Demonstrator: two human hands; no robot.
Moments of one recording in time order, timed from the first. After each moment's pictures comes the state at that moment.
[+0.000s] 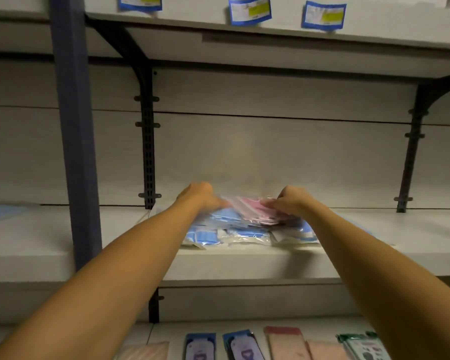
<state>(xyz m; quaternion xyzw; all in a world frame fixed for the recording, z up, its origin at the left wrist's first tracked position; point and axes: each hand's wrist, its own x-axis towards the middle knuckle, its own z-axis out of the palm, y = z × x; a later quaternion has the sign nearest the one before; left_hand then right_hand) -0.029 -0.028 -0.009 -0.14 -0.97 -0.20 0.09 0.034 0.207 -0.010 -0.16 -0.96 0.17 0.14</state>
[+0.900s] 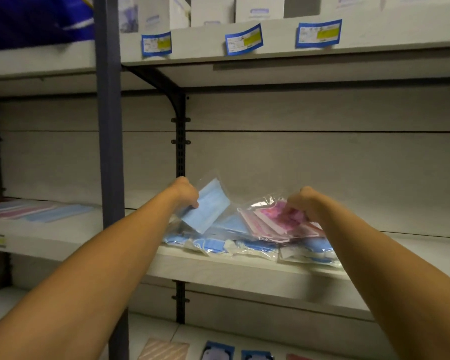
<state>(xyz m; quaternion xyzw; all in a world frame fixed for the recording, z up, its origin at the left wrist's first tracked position) 0.008 -0.076 0.029 0.03 -0.91 -0.39 0.13 0.020 0.216 0.022 -0.13 -0.89 0.42 0.10</state>
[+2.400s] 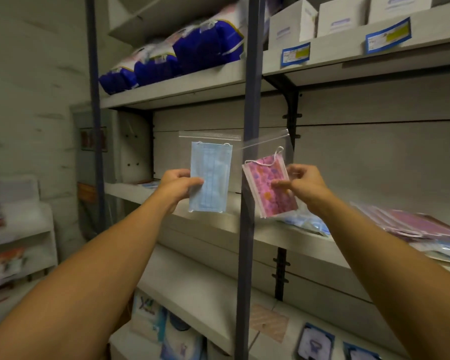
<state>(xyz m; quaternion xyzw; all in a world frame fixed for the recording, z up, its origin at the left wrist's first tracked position) 0.200 -0.310 -0.002 0.06 -0.73 -0.61 0.32 0.106 -0.030 0.013 0.25 -0.75 0.60 0.11</state>
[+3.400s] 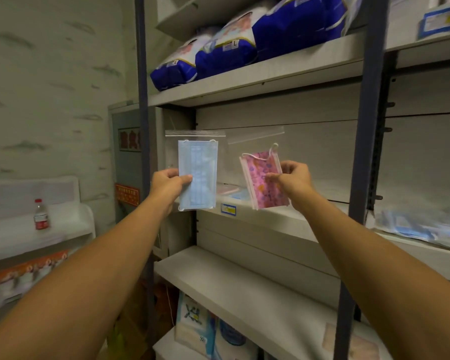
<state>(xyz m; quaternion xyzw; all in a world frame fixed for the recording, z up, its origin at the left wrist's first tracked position) 0.223 -0.561 -0.014 0.15 -0.69 -0.59 0.40 0.104 -0.307 0.003 0.23 -0.71 0.66 0.12</state>
